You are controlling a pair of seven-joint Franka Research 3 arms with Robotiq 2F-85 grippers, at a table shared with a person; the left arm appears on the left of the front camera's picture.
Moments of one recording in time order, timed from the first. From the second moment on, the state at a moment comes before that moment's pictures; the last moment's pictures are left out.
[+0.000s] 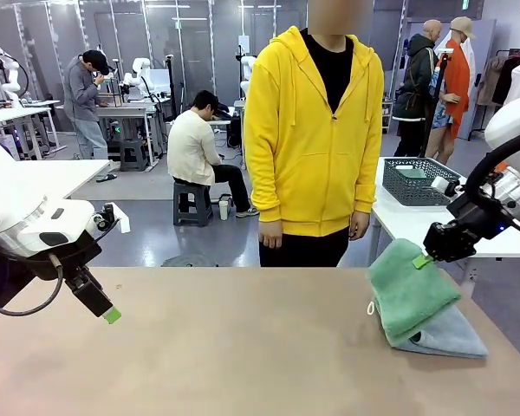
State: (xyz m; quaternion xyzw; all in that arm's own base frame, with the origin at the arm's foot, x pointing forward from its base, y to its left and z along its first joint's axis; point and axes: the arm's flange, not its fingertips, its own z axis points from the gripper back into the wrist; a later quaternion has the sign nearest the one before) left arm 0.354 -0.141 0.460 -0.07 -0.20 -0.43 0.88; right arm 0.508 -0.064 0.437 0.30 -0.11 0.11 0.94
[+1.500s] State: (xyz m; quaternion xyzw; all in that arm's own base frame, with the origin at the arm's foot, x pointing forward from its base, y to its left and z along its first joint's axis) left arm 0.354 -0.141 0.460 -0.07 -0.20 -0.43 0.88; right arm 0.538 -0.084 0.372 0.09 -0.04 0.05 0.99
